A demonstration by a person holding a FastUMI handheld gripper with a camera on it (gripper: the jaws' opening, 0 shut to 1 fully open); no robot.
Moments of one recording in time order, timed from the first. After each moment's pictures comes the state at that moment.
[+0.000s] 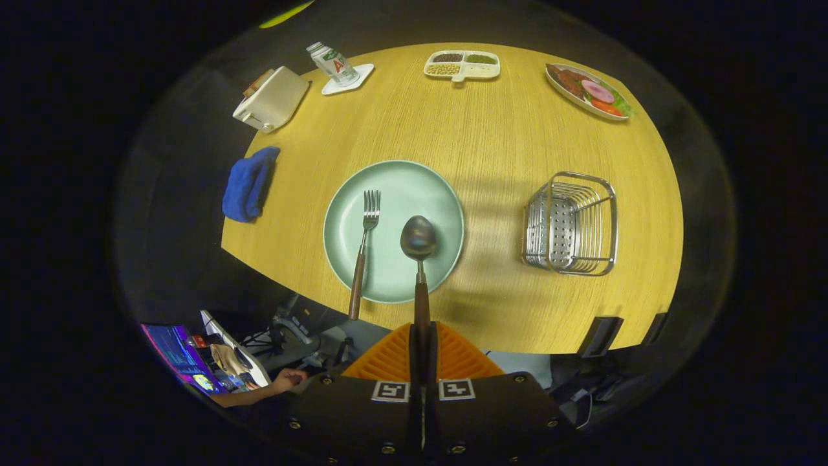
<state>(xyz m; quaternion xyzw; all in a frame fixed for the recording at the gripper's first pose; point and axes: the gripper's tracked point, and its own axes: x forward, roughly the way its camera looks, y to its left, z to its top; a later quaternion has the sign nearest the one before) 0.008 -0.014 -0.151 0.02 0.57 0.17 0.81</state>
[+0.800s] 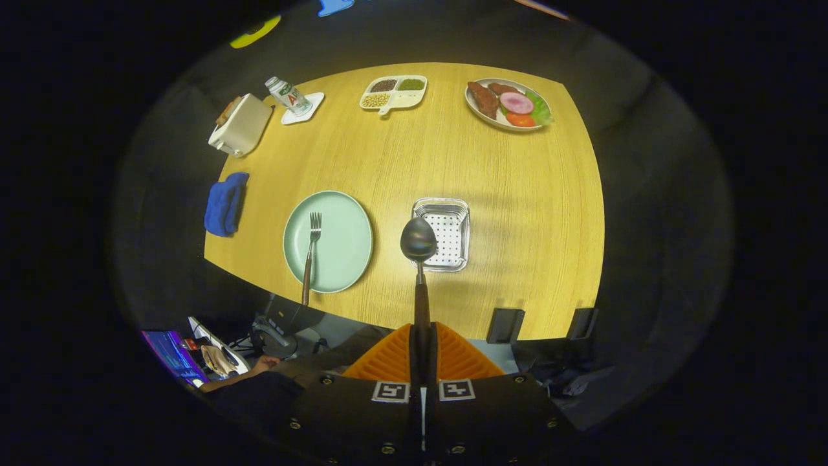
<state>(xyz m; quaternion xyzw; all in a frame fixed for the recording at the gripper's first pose) 0.013 -0.141 -0.087 -0.01 0.57 0.10 0.81</state>
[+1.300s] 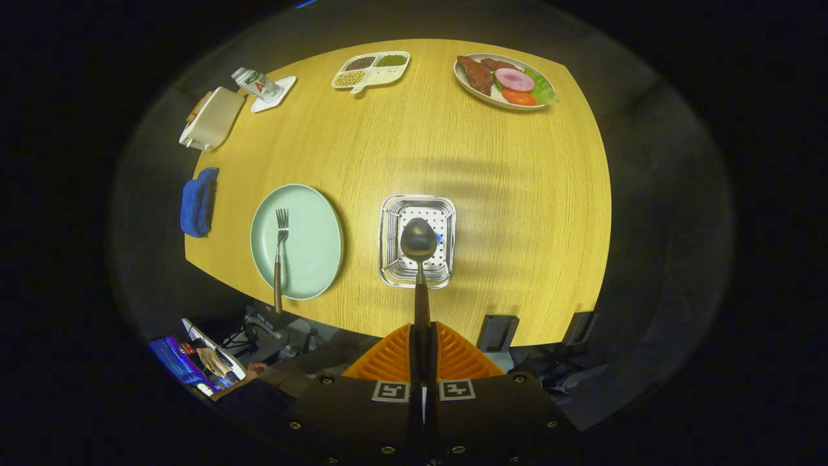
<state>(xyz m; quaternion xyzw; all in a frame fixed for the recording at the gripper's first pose) 0.053 -0.150 -0.128 -0.02 0.62 0.07 0.78</state>
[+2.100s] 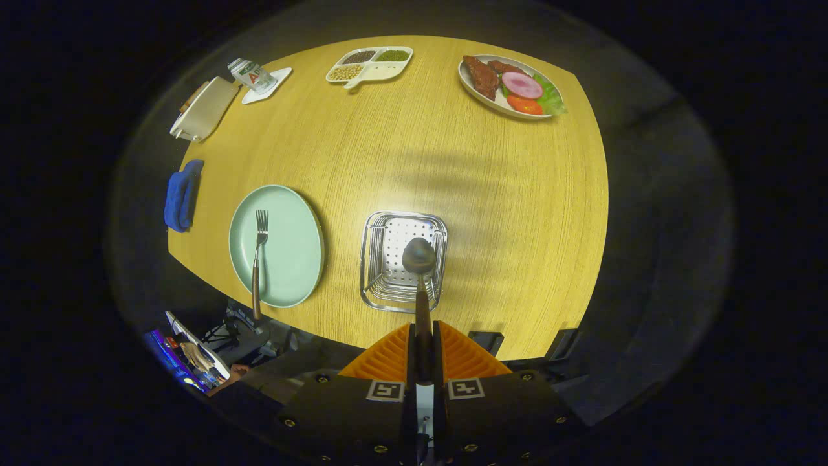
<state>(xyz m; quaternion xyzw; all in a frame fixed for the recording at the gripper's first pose) 0.078 -0.153 -0.124 -0.05 0.61 0.07 0.79</state>
